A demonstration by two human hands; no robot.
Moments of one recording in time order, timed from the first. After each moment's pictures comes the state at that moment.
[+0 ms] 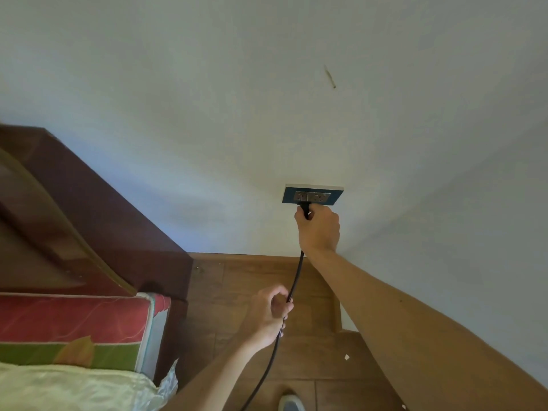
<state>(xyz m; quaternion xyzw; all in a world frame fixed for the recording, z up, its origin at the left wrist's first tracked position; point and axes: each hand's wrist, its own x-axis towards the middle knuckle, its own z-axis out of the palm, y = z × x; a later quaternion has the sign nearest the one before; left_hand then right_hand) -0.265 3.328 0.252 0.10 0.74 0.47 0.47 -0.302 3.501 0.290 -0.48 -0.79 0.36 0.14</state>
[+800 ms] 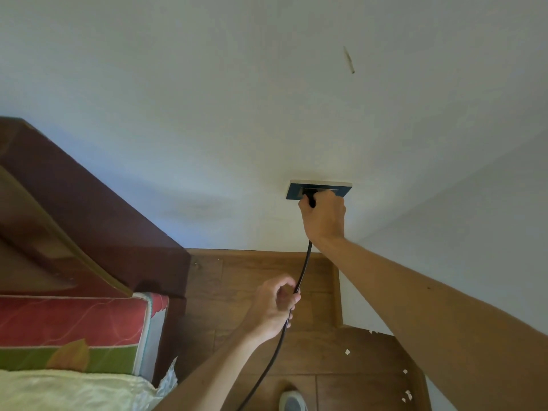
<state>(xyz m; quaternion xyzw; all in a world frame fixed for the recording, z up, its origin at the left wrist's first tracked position) -0.283 3.336 0.257 0.16 0.72 0.48 0.48 -0.317 3.515 0.298 -0.42 -0.83 0.35 0.14</state>
